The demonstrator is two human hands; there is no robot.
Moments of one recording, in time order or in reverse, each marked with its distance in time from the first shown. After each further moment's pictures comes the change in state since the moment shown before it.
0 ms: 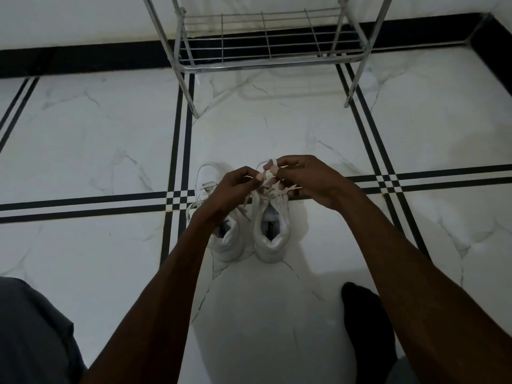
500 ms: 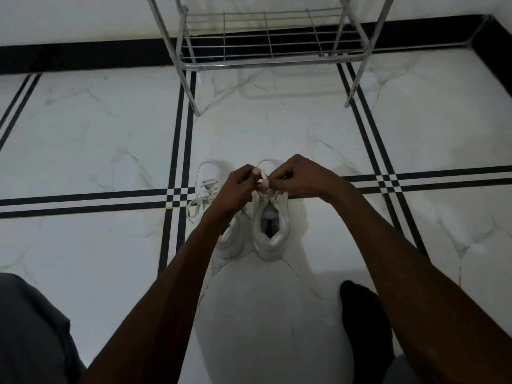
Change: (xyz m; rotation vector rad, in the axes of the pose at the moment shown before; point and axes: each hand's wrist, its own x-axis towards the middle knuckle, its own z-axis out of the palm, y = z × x) left_hand 0.005 -0.005 0.017 -0.032 0.106 -0.035; right_hand 0.009 -0.003 0.007 -0.568 -0.023 -0.154
